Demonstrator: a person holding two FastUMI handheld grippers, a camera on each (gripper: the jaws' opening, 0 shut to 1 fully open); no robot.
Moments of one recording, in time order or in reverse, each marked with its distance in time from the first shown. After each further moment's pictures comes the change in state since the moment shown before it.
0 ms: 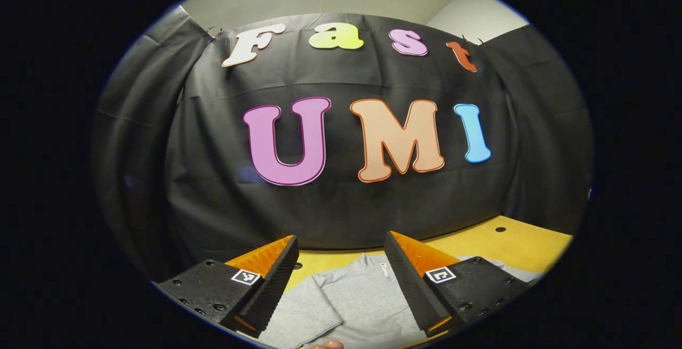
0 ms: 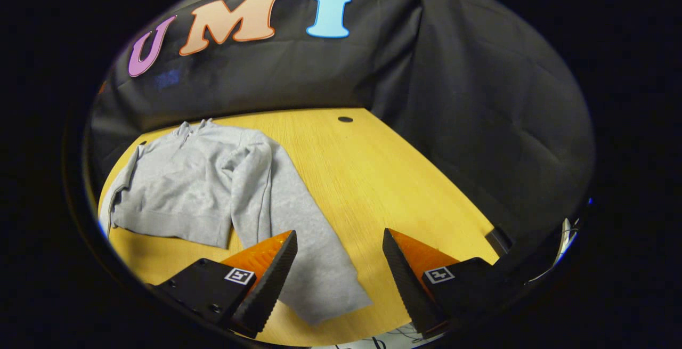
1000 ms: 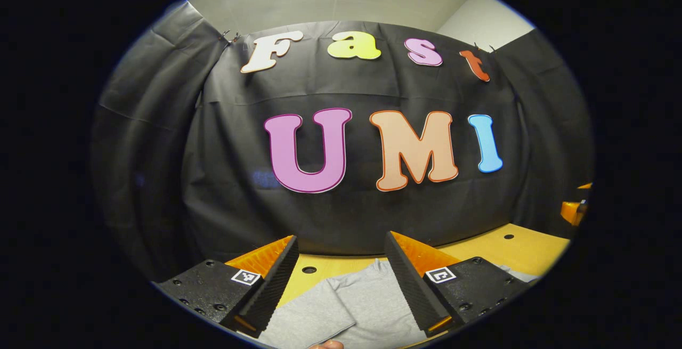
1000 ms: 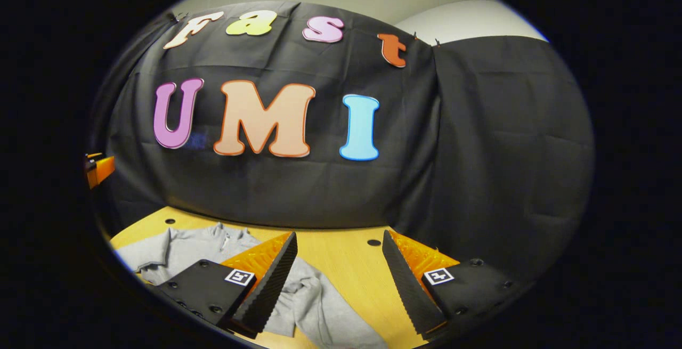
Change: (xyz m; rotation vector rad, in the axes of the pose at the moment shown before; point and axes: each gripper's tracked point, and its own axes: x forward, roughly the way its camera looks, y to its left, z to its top) left arm -0.017 0.033 0.015 -0.019 -0.044 0.067; right arm -0.091 0.064 0.226 0.017 -0.562 0.080
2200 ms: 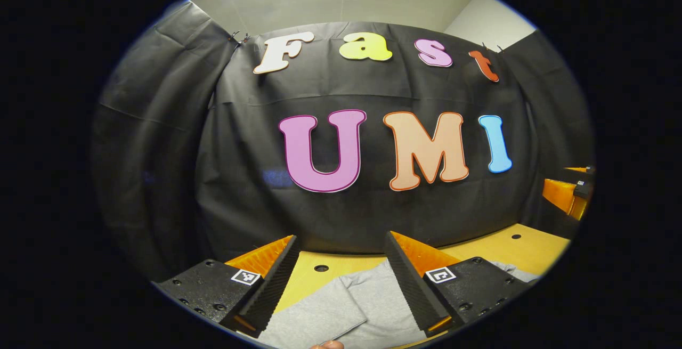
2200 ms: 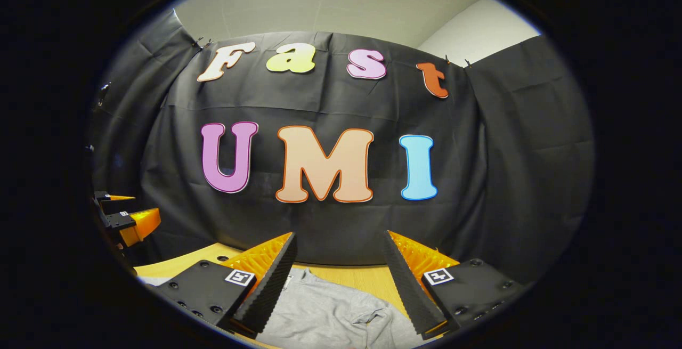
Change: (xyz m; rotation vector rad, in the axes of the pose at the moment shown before) left arm -0.015 0.030 0.004 -0.002 0.004 0.063; right arm -0.027 0.150 0.101 0.074 -0.237 0.253
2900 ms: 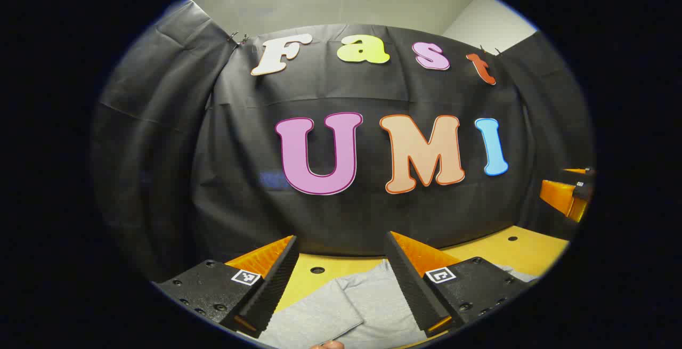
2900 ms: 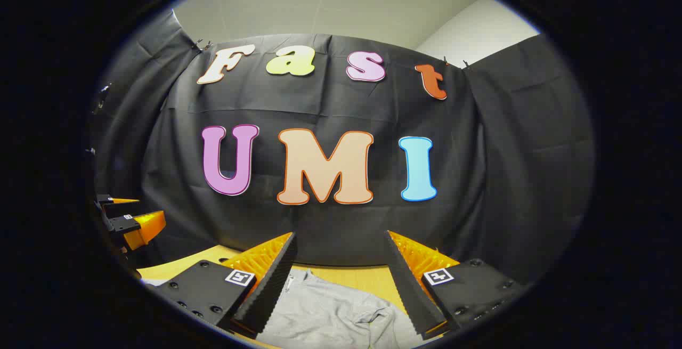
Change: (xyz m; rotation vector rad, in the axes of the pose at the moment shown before) left arm -0.002 -0.006 0.008 -0.014 -0.019 -0.022; right arm -0.004 0.001 0.003 0.017 -0.010 -0.002
